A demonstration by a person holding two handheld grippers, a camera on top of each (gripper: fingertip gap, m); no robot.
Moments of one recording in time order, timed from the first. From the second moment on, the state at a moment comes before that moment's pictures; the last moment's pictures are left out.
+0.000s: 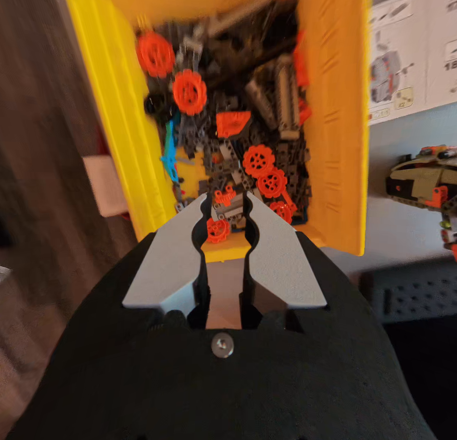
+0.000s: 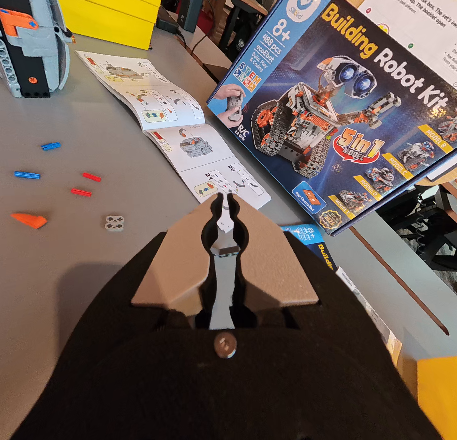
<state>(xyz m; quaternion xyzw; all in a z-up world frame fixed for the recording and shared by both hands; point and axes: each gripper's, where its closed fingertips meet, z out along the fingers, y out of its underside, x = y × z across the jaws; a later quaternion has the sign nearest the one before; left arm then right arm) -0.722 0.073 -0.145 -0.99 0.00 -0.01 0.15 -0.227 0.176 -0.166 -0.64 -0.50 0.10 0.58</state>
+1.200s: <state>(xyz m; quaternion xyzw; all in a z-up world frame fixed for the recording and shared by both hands) -0.751 0.077 -0.239 -1.00 -0.06 -0.05 -0.04 -0.228 0.179 -0.185 -0.65 -0.52 0.08 0.55</state>
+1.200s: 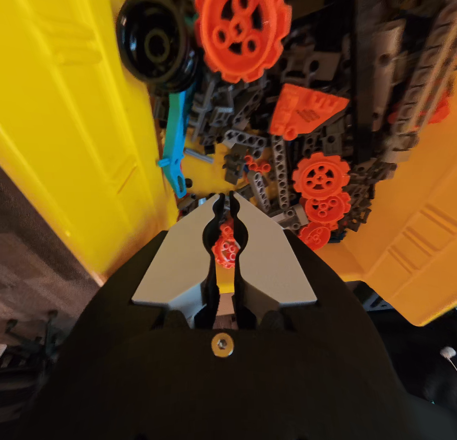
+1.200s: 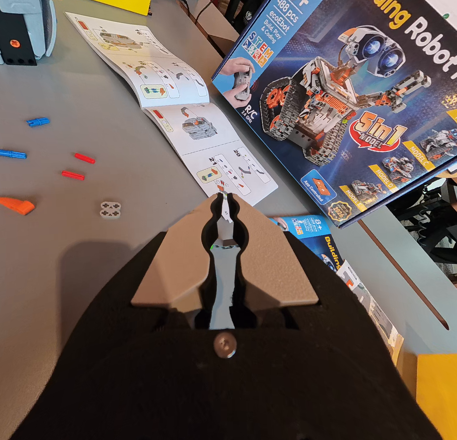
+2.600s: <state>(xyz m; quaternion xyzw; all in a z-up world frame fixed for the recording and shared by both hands) -0.698 0.032 -0.250 -0.98 0.04 -0.10 -0.18 -0.228 0.179 -0.189 -0.65 -0.53 0.07 0.54</state>
